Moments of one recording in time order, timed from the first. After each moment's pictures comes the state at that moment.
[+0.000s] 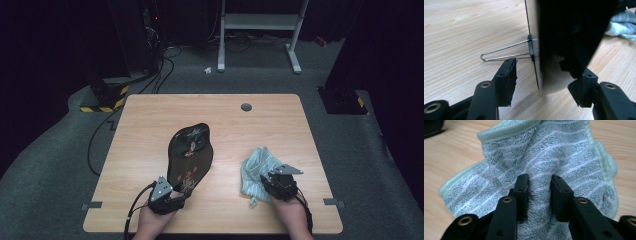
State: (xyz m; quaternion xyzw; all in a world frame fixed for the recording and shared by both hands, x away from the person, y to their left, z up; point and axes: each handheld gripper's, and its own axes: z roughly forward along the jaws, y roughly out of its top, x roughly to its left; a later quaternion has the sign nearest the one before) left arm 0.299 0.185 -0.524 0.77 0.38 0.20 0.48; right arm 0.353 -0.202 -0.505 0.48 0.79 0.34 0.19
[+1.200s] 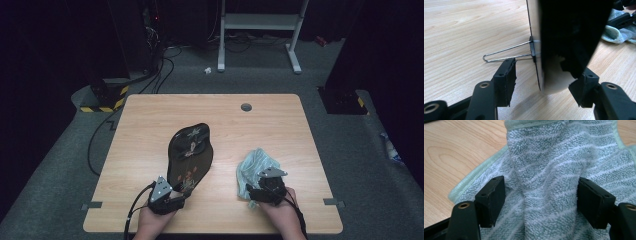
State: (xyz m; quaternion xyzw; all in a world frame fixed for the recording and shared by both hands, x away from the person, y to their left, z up) left arm 0.298 0.186 -0.524 0.76 0.38 0.20 0.48; right arm 0.349 -0.173 -0.509 0.44 0.82 0.31 0.19
